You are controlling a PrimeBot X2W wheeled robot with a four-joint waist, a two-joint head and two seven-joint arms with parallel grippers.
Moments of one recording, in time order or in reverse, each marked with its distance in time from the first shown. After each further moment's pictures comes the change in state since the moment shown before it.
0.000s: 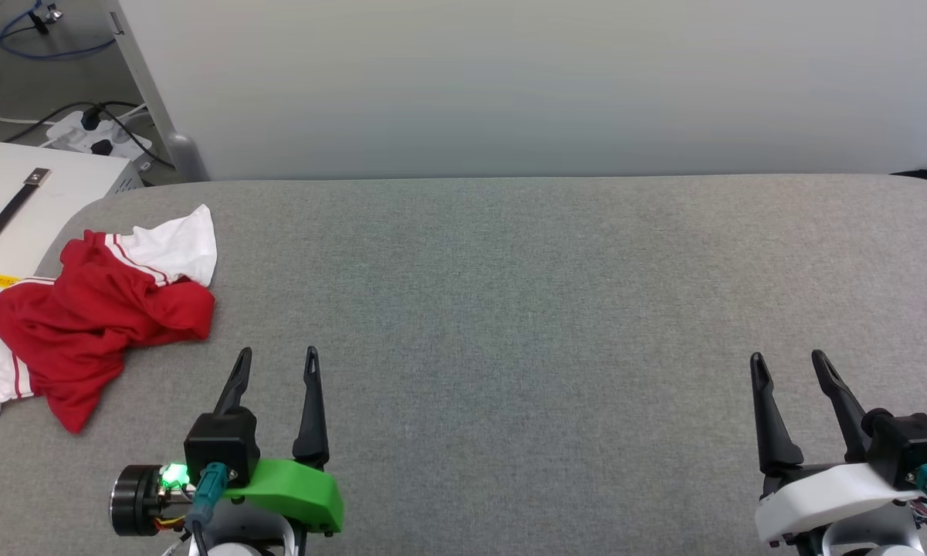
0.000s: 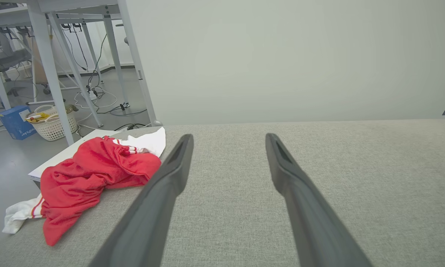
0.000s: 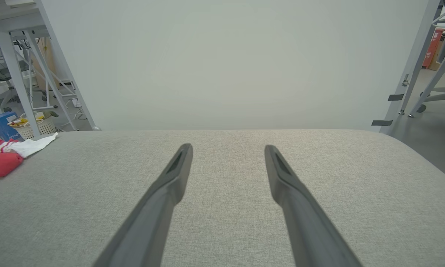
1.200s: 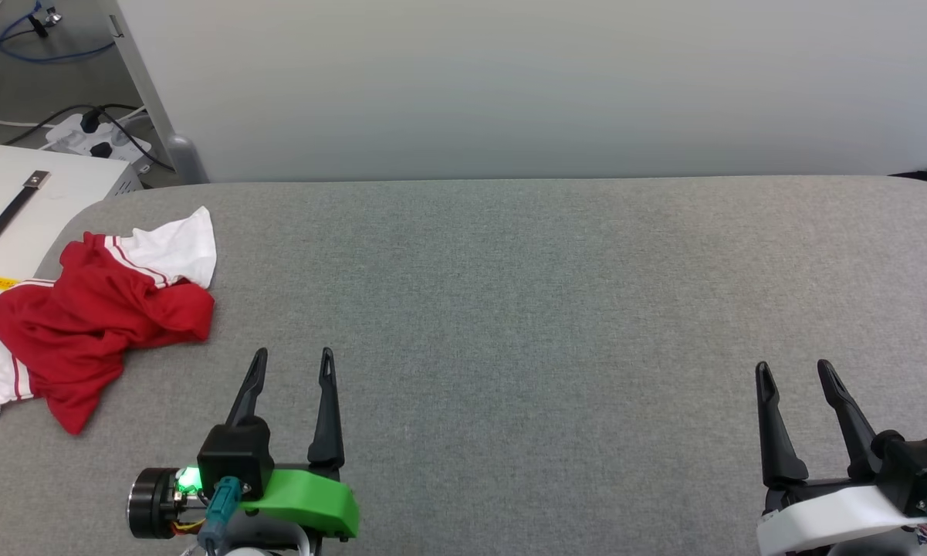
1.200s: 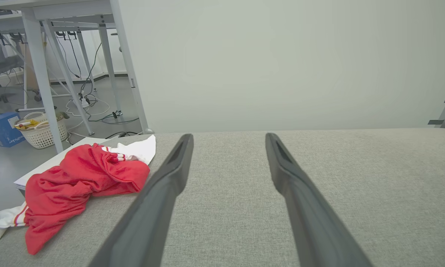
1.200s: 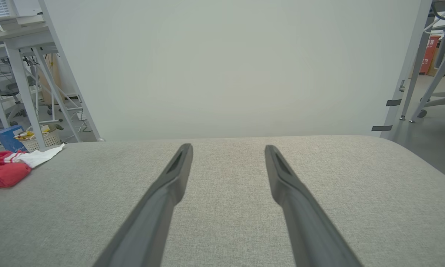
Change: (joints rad) left arm 0.002 0.000 -0.042 0.018 -0.022 0.018 -0.073; right arm 0.042 0.000 0.007 -0.017 0.023 0.000 -0.076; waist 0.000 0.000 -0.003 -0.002
